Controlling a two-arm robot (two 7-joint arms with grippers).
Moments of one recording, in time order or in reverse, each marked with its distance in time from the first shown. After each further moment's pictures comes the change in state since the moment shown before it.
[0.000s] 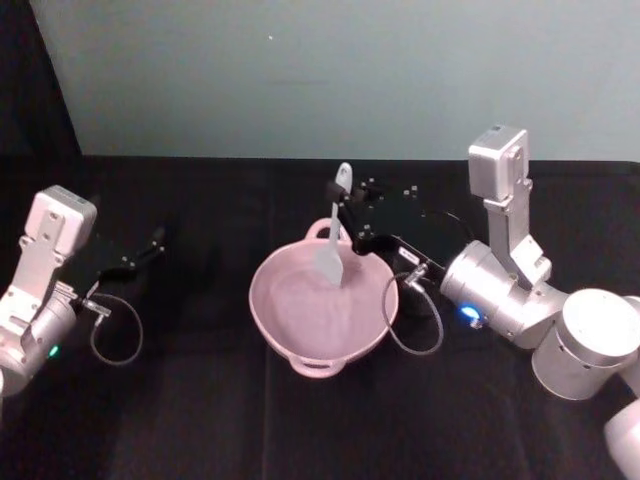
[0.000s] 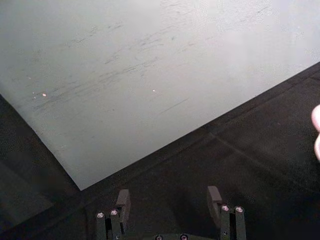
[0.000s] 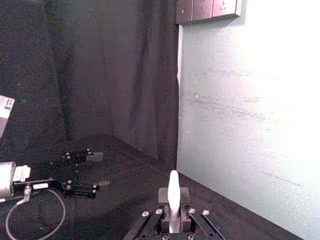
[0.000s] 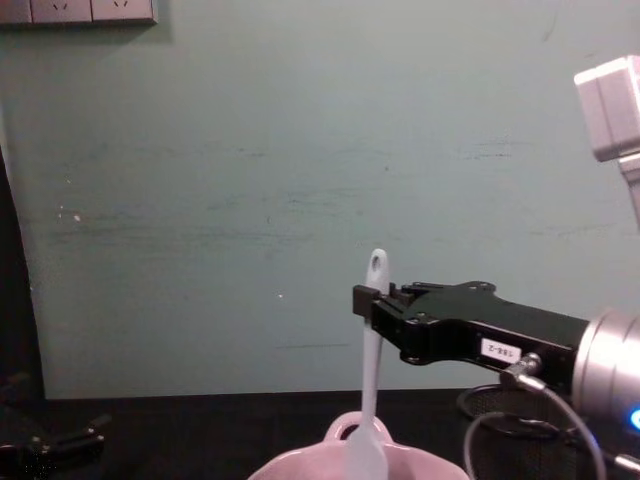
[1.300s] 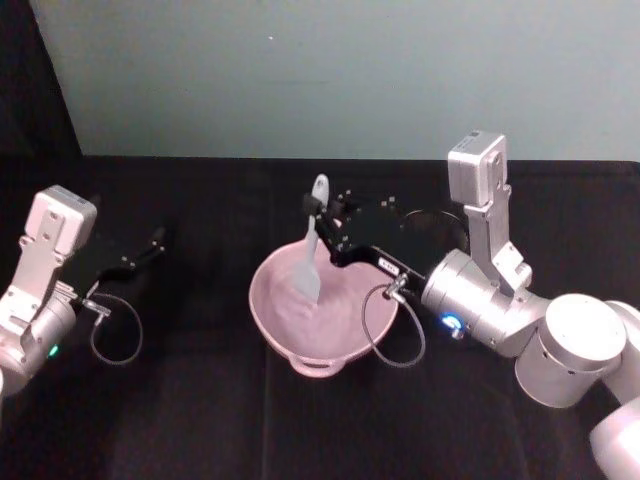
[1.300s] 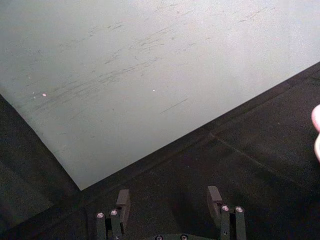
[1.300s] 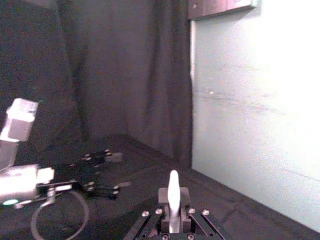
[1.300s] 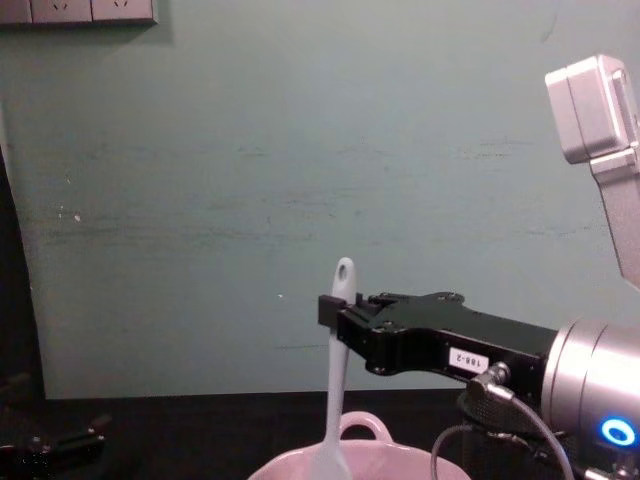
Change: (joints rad) left arm 0.000 0.000 0.000 0.000 0.000 0.000 0.000; right arm -0.004 -0.009 -0.038 -0.022 0.031 0.034 0.001
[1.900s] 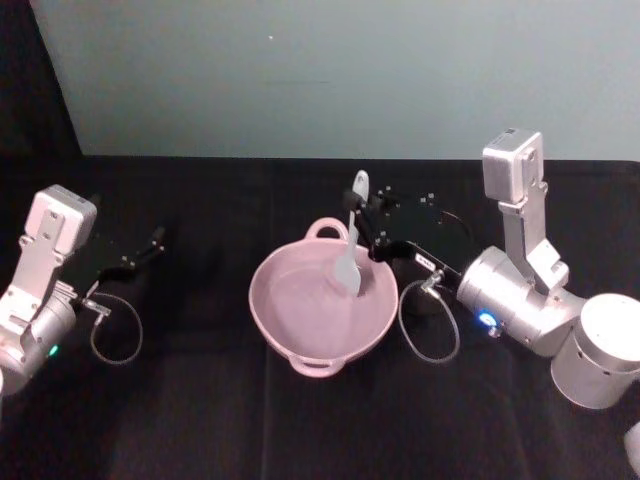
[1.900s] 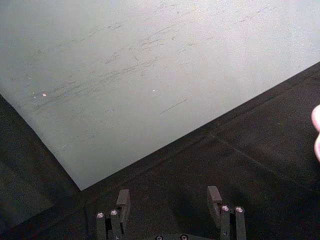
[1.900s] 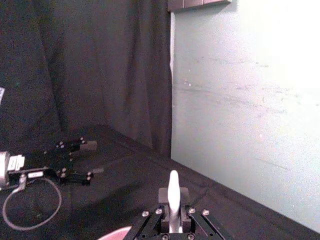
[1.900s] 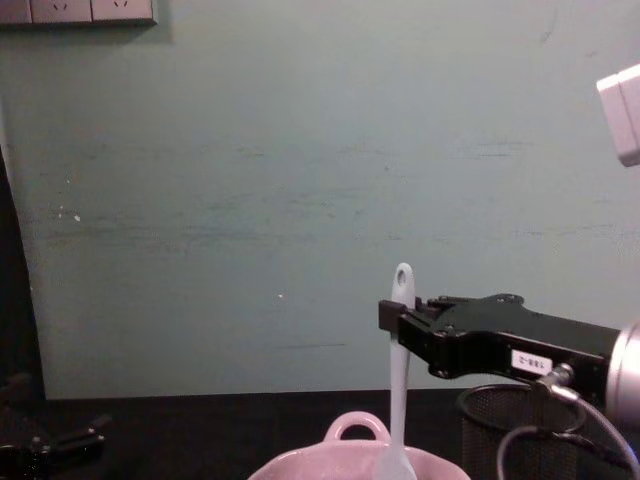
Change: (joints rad) left arm 0.000 0.000 0.000 0.000 0.000 0.000 0.000; right arm -0.034 0.042 0.062 -0.030 -0.029 0.028 -0.018
